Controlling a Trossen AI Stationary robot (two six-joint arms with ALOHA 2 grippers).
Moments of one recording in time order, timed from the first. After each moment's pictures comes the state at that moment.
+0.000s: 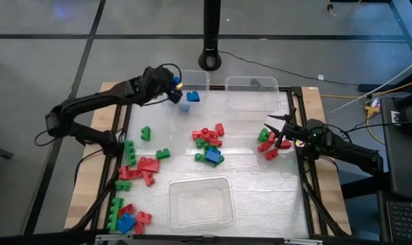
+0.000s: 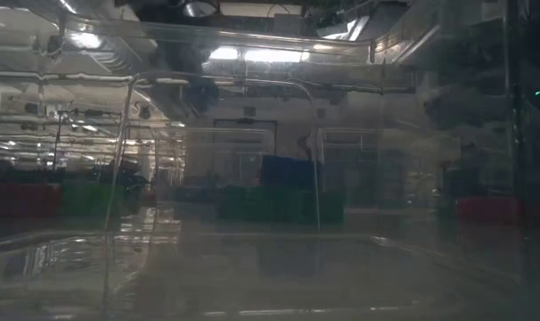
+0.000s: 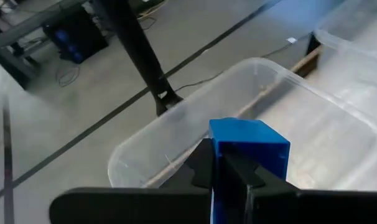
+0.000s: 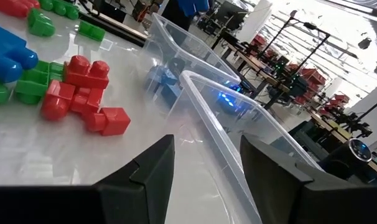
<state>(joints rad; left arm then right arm) 0.47 1.26 1.12 -0.47 -0.55 -0.06 -0.29 0.01 0.10 -0.18 0.16 -0.55</state>
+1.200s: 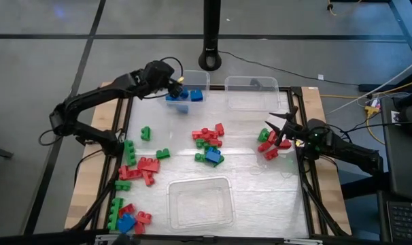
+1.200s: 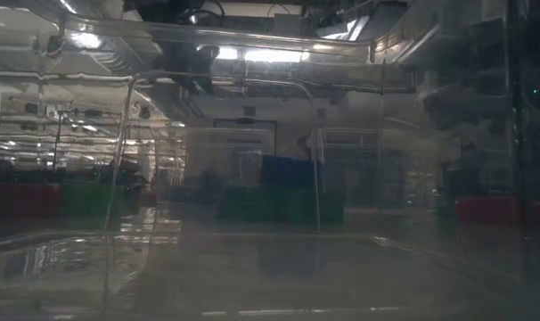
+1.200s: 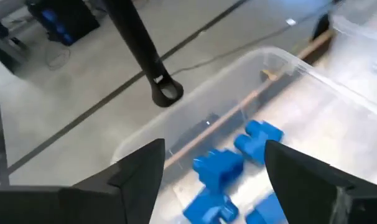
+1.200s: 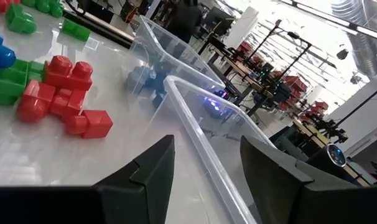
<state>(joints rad) 0.54 1.32 1.21 -0.59 -0.45 -0.05 -0.29 0.01 0.10 -0.14 0.19 -0.61</state>
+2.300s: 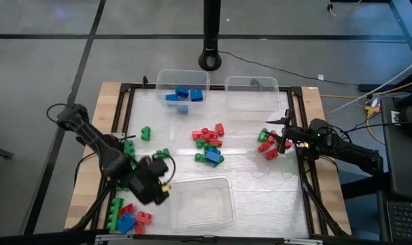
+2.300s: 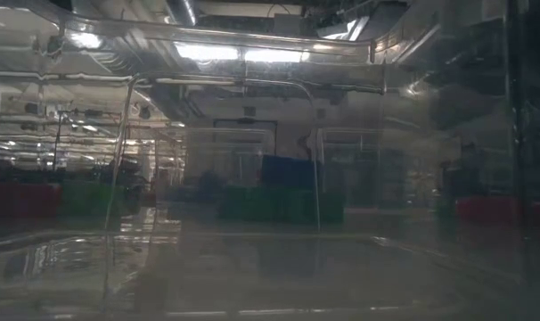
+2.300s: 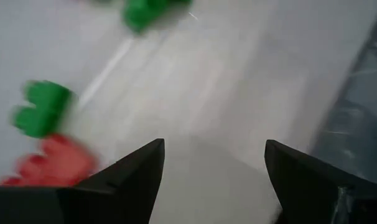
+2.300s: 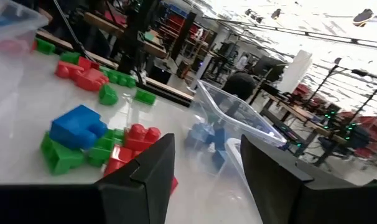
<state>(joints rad) -0.70 1.48 1.34 -1.02 -0.40 -1.28 -0.29 0.01 0.10 -0.05 -0.14 -0.47</state>
